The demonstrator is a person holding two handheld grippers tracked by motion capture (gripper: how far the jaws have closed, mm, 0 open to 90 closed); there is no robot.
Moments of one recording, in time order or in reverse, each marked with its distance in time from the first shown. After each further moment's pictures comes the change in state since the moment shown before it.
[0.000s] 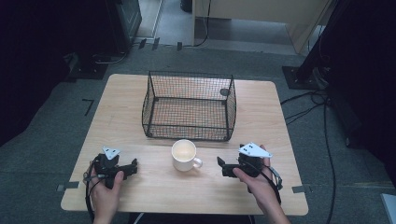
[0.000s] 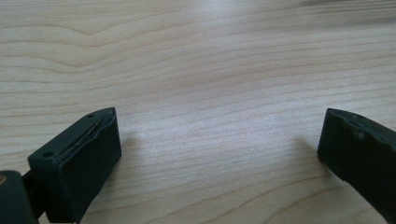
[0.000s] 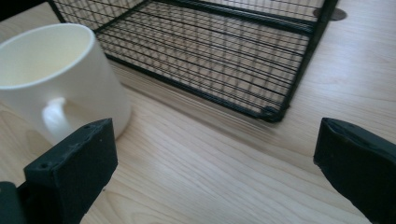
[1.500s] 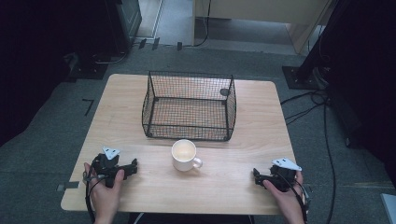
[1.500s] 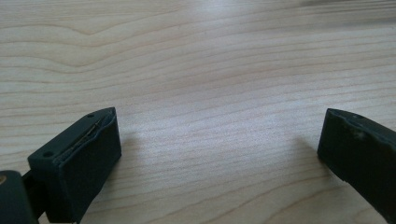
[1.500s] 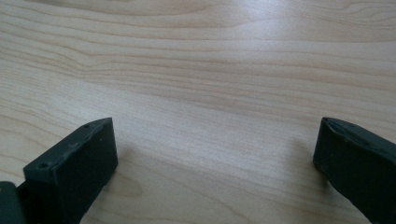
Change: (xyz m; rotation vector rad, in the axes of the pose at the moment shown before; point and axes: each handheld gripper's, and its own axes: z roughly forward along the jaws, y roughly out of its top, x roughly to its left) left arm 0.000 0.000 0.000 -0.002 0.001 -0.001; right arm -0.091 -0.082 -0.036 0.192 -0.304 0.135
